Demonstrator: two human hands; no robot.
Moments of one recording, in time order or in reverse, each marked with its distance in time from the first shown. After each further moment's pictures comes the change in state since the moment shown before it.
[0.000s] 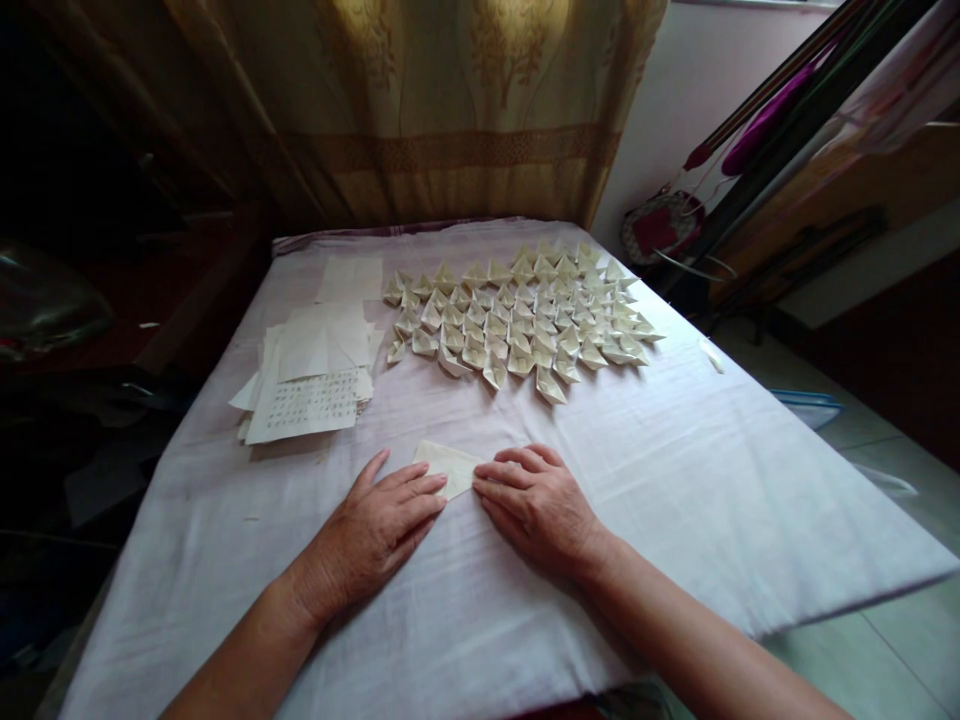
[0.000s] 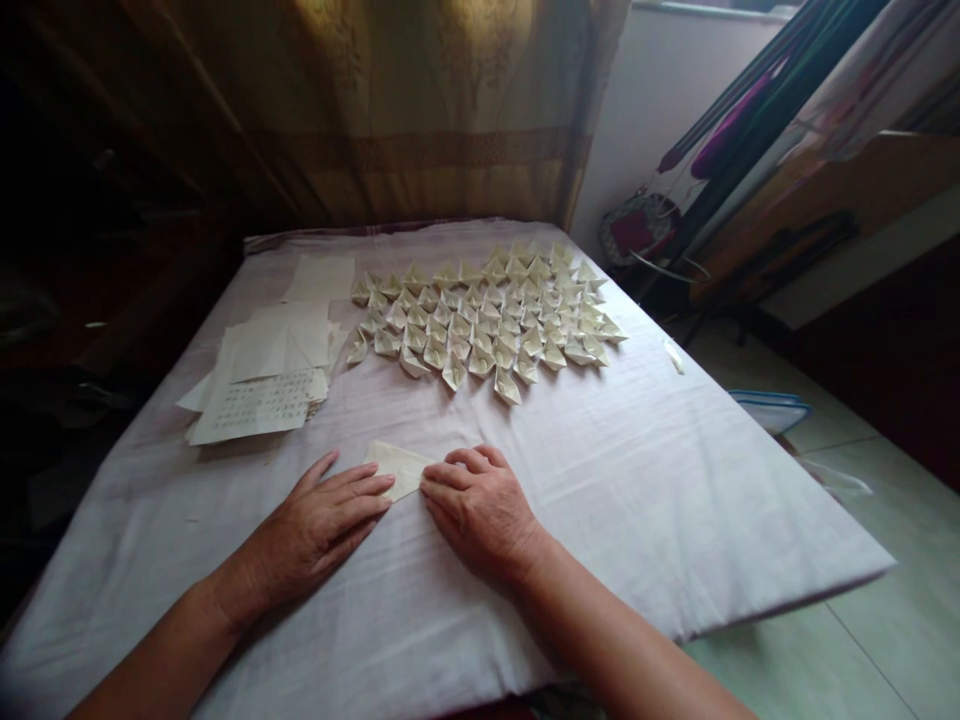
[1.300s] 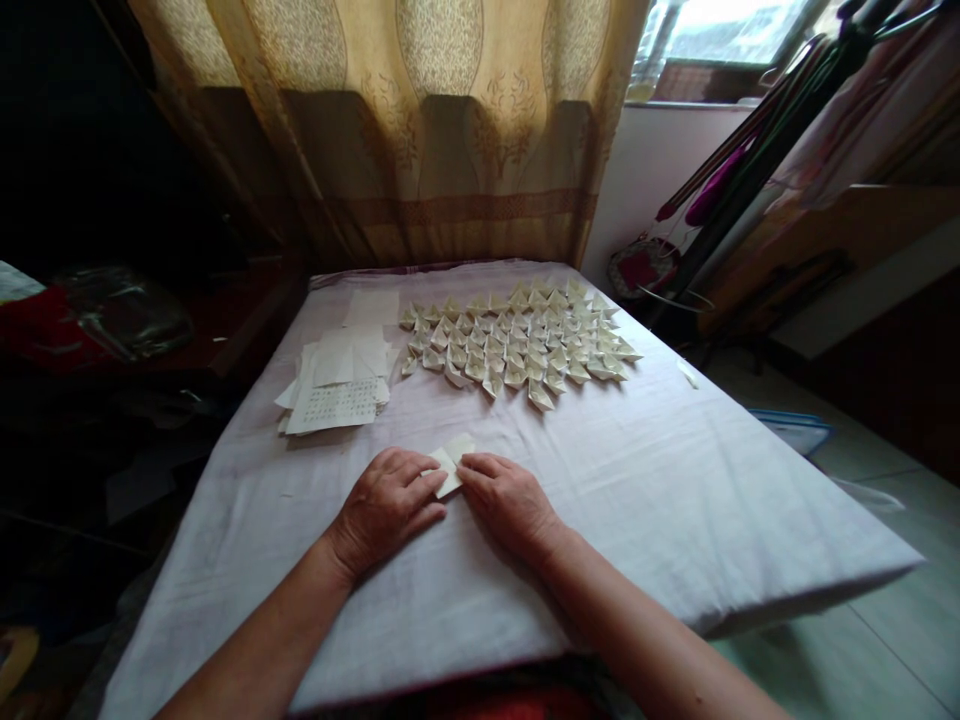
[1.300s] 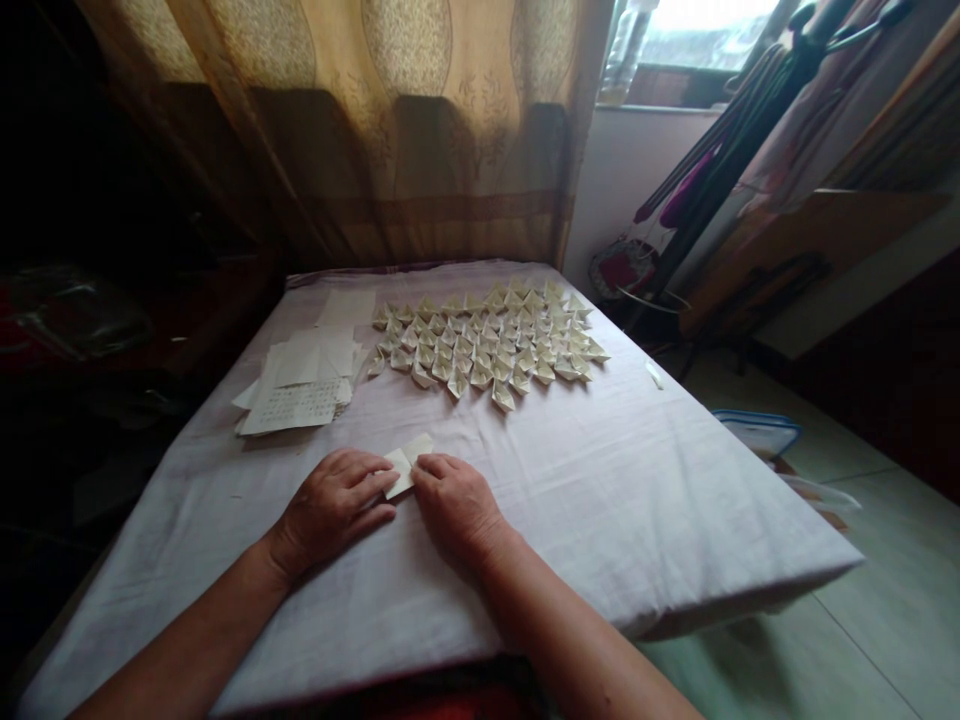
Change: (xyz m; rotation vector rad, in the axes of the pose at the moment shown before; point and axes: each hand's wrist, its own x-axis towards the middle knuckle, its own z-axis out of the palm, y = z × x) left_hand 0.006 0.015 -0.002 0.304 0.324 0.089; right_hand 0.007 -0.022 0.023 -0.056 -0.007 0.088
